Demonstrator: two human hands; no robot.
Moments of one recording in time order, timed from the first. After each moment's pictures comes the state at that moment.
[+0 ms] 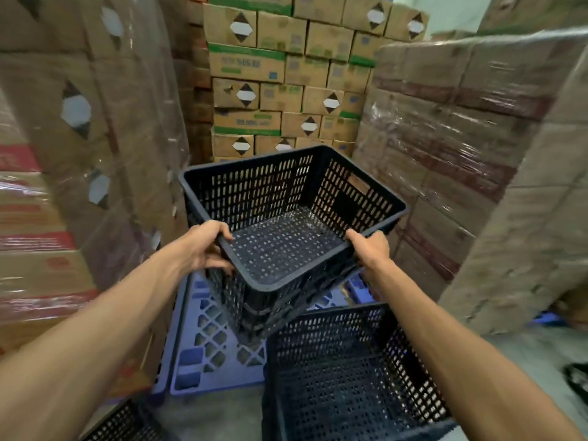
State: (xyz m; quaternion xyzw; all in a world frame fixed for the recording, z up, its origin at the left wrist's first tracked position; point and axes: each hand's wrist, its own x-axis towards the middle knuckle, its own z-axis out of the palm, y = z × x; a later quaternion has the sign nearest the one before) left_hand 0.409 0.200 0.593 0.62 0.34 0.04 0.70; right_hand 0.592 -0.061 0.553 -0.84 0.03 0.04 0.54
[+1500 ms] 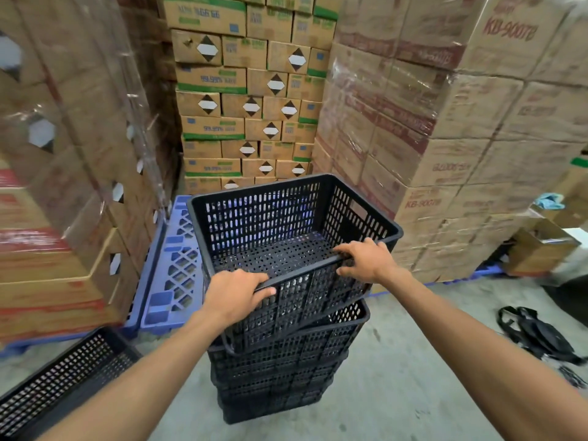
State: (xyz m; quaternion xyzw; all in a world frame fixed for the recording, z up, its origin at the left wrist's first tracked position) left_hand 0.345 -0.108 0.470 0.99 0.07 0.08 -0.01; right_hand 0.537 -0.346 0.512 -0.94 -0.33 0.06 -0.05
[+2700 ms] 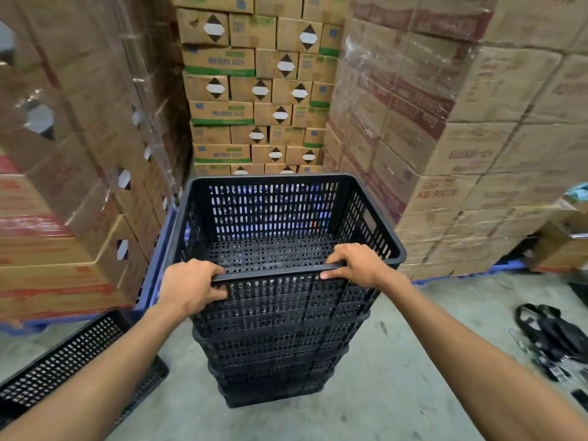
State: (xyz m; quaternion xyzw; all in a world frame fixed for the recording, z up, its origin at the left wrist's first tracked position) left_hand 0.340 -0.079 0.475 0.98 0.20 0.02 -0.03; right_hand 0.557 -0.351 0.492 -0.87 -0.47 0.11 0.08
